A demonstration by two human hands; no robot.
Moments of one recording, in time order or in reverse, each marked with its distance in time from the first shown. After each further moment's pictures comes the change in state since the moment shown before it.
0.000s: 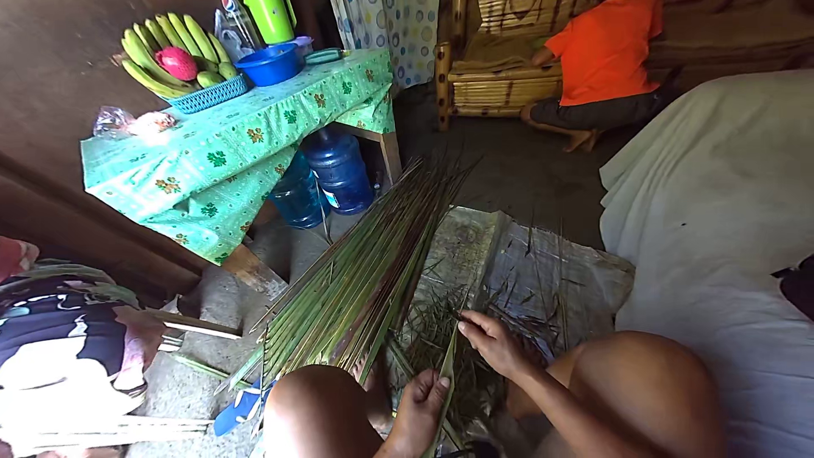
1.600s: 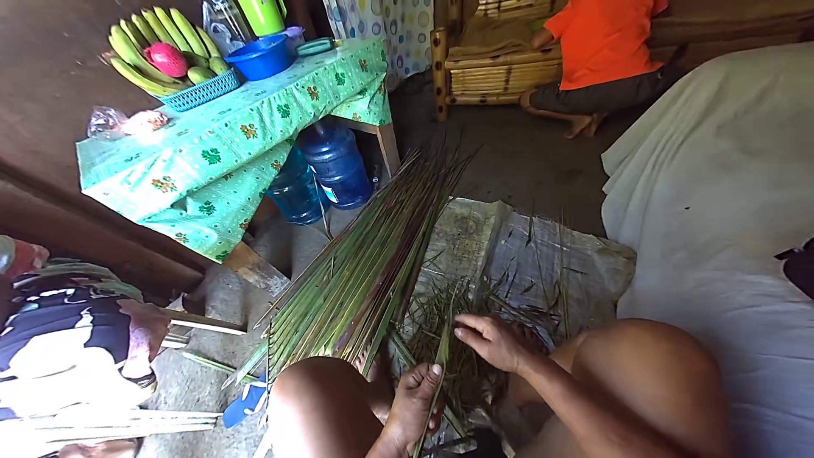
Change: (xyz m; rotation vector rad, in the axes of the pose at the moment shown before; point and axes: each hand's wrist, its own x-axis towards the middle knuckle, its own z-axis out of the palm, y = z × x) left_hand -0.006 0.008 -0.001 -0.334 -0.007 -0.219; right_hand 0.000 0.009 -0.009 -0.257 -0.218 -0.227
